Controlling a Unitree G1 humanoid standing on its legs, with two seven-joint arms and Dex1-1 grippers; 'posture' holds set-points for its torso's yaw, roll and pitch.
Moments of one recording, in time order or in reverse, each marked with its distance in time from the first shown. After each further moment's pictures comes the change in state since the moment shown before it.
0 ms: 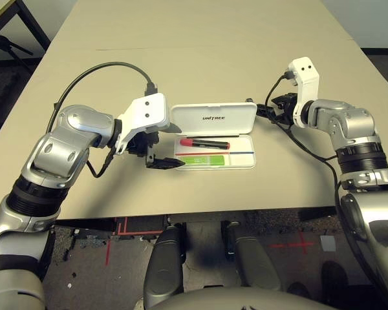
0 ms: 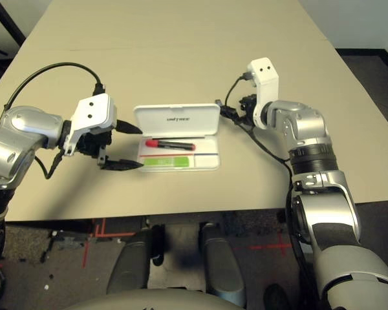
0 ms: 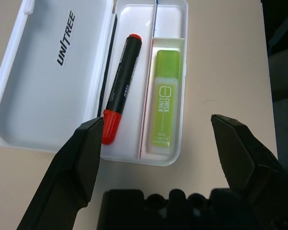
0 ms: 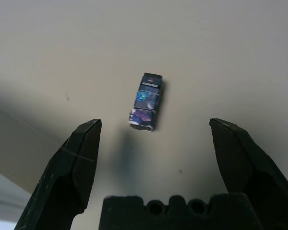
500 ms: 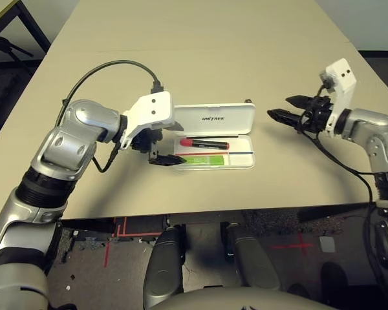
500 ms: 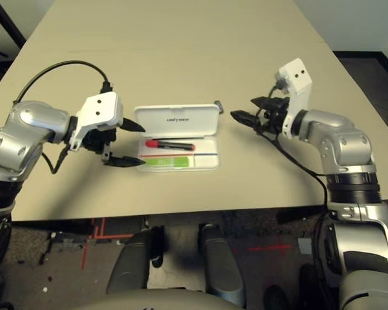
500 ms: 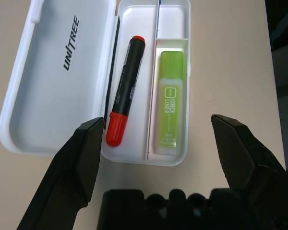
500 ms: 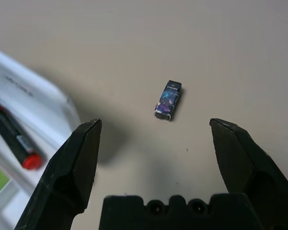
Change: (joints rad) left arm -0.055 -0.022 -0.029 0.061 0.048 -0.019 -0.041; right arm 0.148 -0.150 -0.073 -0.262 0.160 0.035 0.133
